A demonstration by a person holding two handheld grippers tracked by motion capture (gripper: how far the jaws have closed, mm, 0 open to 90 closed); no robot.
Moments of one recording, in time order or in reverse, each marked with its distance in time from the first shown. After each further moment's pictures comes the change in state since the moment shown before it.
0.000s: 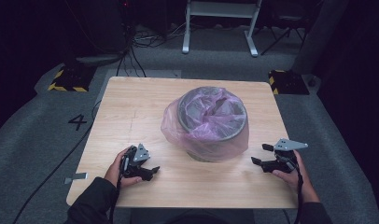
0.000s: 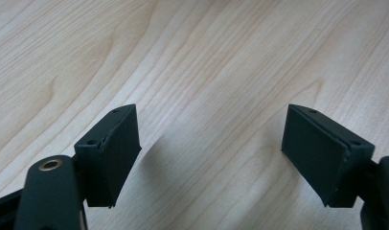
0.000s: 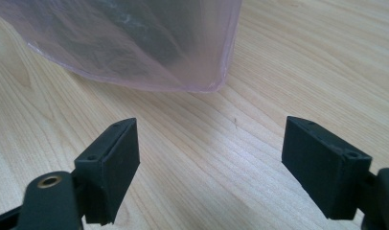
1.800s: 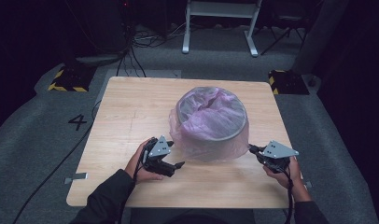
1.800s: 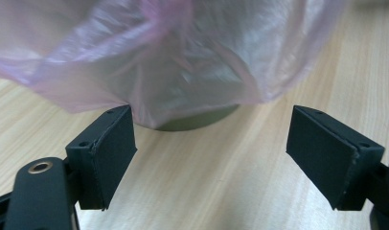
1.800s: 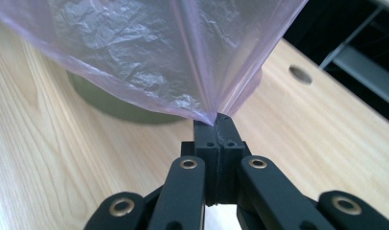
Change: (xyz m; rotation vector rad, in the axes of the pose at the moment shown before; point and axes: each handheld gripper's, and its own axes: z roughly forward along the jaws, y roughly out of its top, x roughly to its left) left arm -0.038 0.072 0.003 -0.218 -0.166 0.137; right arm 0.044 0.034 -0.002 -0.097 -0.119 -0.329
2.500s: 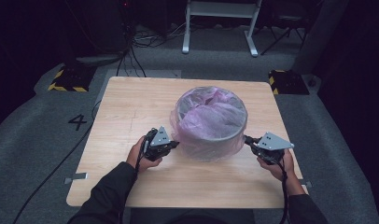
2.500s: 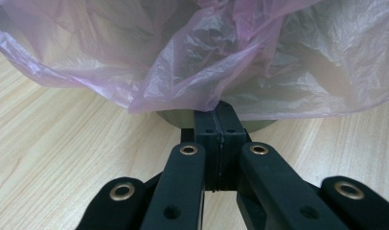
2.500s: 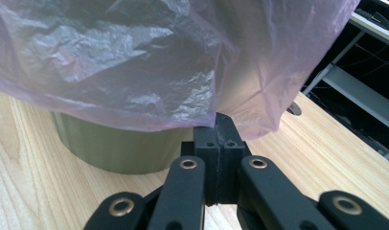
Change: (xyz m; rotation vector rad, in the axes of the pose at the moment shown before) left arm 0.032 0.004 0.011 0.012 0.049 -0.008; right arm -0.006 0.028 0.013 -0.077 -0.029 -0.003
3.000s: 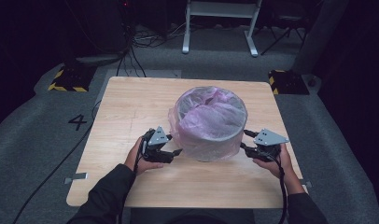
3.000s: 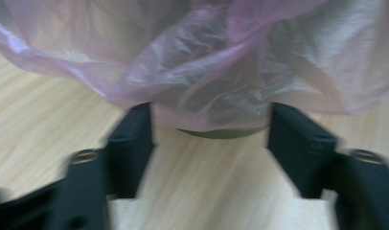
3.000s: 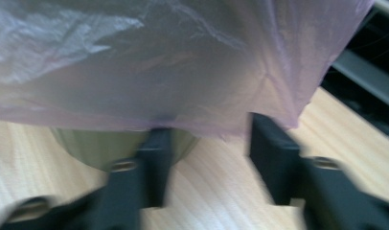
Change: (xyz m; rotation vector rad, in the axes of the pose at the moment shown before) left arm -0.001 0.000 -0.004 -0.019 0.008 -0.069; right arm -0.002 0.003 0.012 0.056 0.017 0.039
